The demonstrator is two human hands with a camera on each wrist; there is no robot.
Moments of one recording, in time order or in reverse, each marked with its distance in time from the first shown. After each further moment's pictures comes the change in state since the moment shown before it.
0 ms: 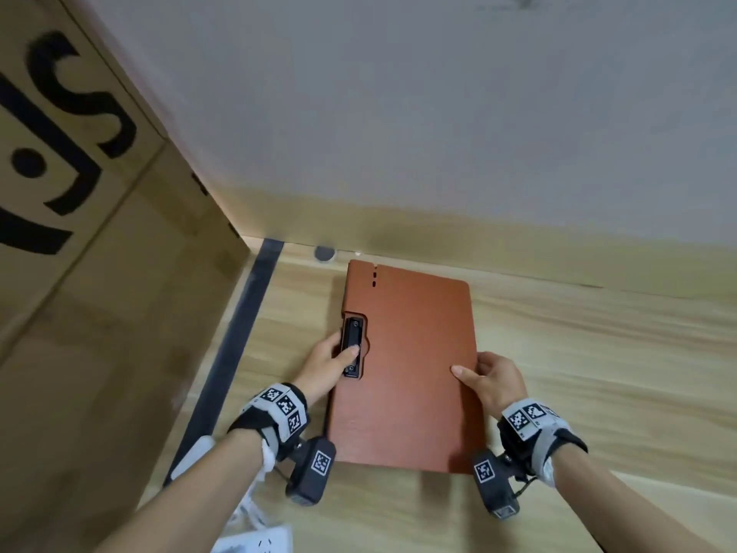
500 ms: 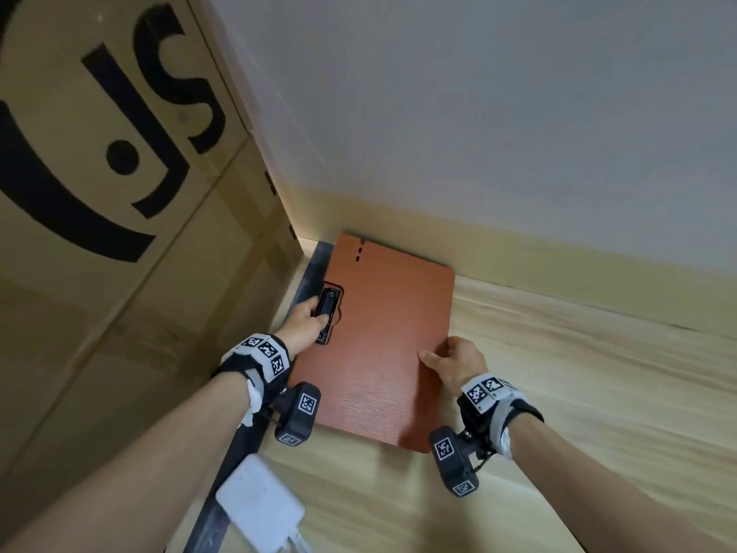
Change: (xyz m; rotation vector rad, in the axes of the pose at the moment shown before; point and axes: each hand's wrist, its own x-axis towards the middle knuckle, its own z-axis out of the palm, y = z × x) left_hand 0.082 -0.033 -0.142 0.013 0.134 -0.116; right_hand 0.032 -0.123 0.134 -0.323 -0.071 -0.013
